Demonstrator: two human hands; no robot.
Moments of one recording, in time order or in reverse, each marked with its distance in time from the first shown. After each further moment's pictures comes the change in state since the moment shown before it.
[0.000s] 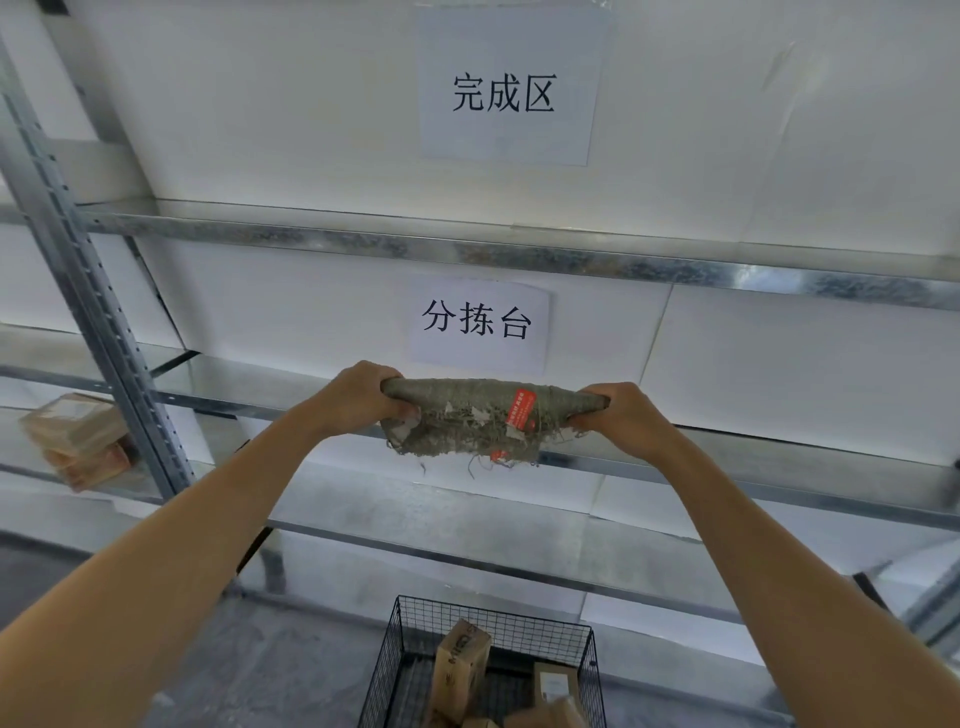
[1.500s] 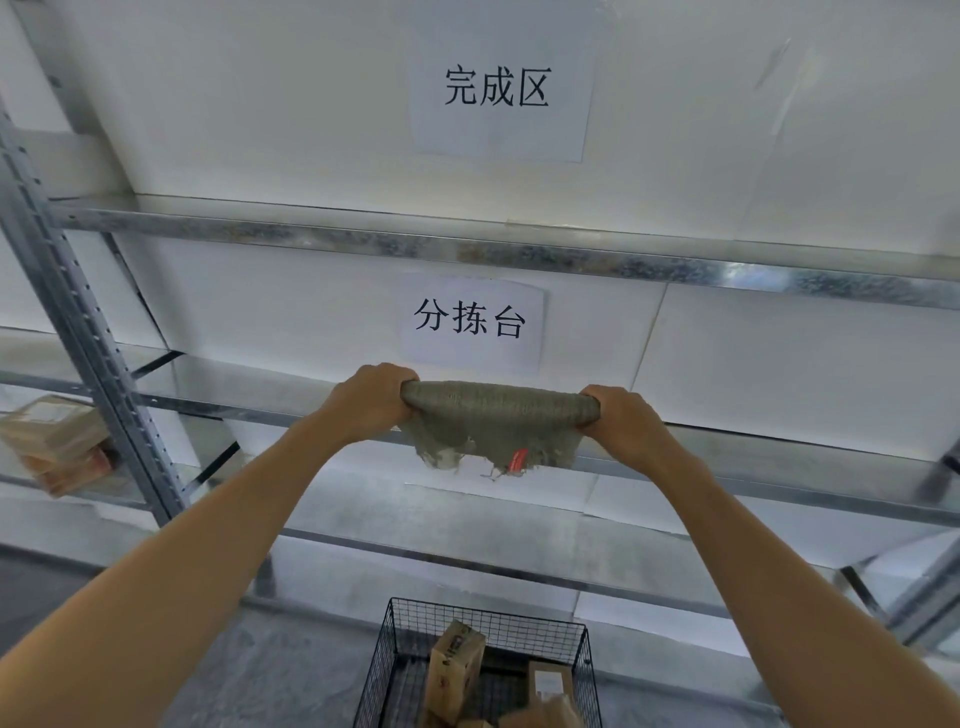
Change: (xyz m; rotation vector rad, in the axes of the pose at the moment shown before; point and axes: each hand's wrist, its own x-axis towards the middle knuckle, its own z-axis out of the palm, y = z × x) left_hand 0.013 0.007 0.017 0.310 0.079 0.036; right_hand 0.001 -0.001 0.009 -0.395 0.084 -0.037
